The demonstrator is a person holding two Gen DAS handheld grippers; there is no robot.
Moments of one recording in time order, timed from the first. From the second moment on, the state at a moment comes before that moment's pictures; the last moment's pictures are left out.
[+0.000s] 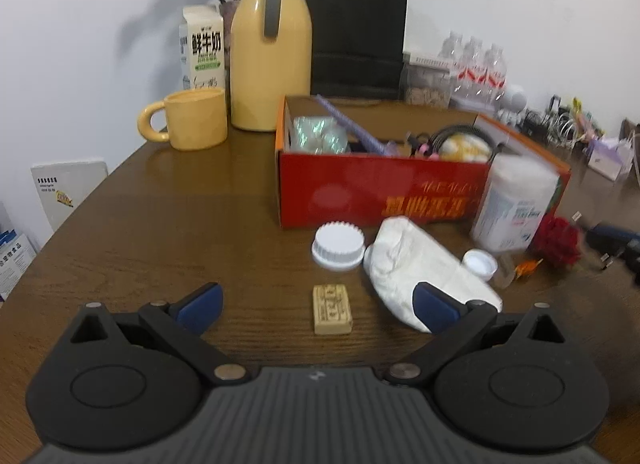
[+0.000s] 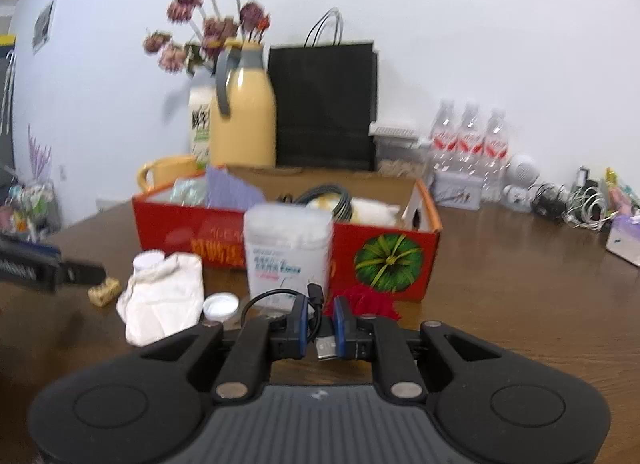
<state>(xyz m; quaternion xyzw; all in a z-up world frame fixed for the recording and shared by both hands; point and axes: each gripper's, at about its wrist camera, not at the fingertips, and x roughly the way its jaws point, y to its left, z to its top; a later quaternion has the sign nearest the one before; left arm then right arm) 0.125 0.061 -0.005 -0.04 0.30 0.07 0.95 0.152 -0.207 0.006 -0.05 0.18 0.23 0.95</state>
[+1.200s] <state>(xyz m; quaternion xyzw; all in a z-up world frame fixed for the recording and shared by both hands) 0.142 0.049 -0.014 -0.03 0.31 0.07 0.95 0.141 -0.208 0.009 -0.05 0.15 0.23 0.96</state>
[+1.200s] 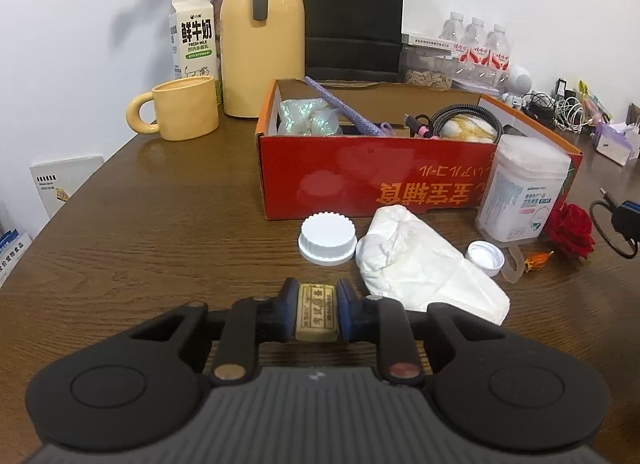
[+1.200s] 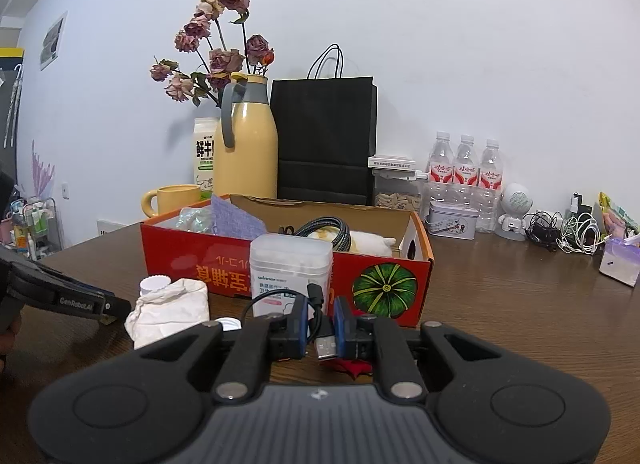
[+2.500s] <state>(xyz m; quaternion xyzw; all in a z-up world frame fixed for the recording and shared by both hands) 0.258 0.026 0.081 -0.06 0.15 0.01 0.99 0.277 -0.157 0.071 -0.05 0.10 0.20 0.97</state>
